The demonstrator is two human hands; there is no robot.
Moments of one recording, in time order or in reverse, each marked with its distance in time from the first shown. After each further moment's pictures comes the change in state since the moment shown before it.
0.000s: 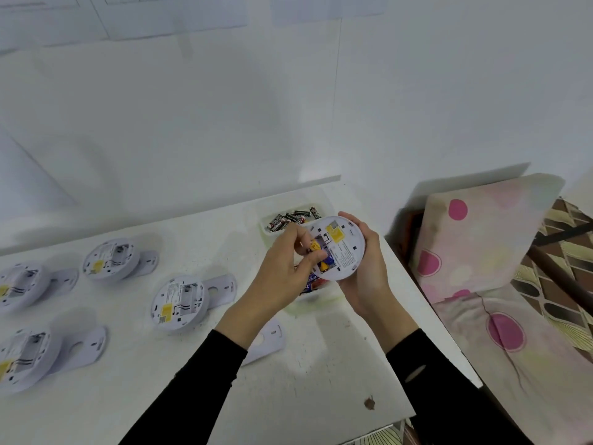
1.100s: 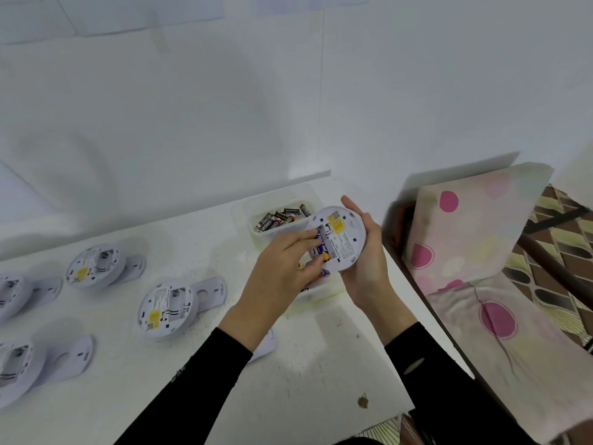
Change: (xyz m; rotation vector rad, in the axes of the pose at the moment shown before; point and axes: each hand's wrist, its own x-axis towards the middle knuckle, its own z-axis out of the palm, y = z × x) left_hand 0.010 -0.019 0.017 0.432 0.139 0.391; right_hand 0.002 -0.017 0.000 -0.006 0.020 -0.044
